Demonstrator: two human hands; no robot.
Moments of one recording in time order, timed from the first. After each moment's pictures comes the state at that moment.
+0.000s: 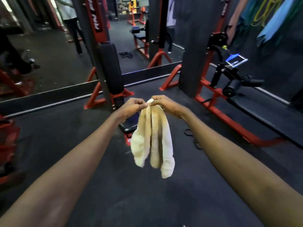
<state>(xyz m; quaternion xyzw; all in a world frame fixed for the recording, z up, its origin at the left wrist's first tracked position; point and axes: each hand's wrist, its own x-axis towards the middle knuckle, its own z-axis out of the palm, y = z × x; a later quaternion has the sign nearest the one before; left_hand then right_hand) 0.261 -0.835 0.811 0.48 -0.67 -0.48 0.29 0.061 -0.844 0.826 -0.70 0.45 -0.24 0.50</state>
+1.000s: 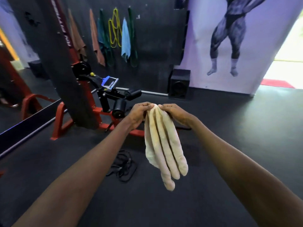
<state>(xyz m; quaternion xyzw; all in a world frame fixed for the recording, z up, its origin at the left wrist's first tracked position) -0.424 -0.940 0.844 0.18 -0.66 -0.71 0.17 -0.569 -0.803 0.849 -0.42 0.68 -0.49 0.35</state>
